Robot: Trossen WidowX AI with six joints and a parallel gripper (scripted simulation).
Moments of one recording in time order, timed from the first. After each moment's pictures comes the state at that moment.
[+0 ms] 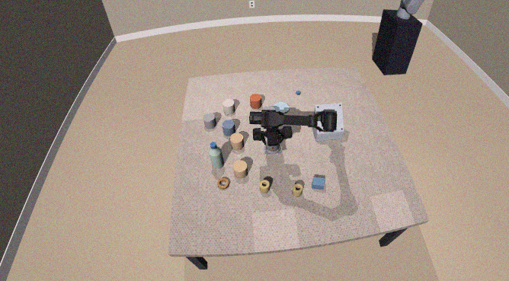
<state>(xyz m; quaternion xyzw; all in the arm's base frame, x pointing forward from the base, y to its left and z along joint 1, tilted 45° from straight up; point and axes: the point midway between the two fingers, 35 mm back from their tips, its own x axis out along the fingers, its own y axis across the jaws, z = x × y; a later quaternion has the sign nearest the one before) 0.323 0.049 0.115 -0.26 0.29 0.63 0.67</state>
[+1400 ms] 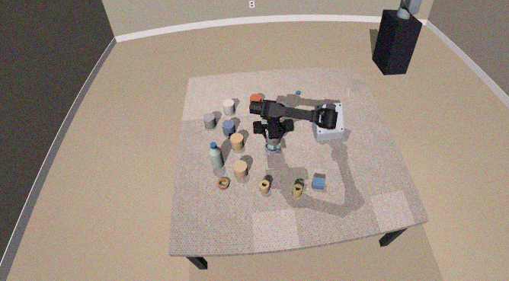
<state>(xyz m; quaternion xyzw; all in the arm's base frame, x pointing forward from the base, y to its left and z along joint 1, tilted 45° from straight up) 0.318 0.014 0.156 -0.25 0.28 0.63 0.67</state>
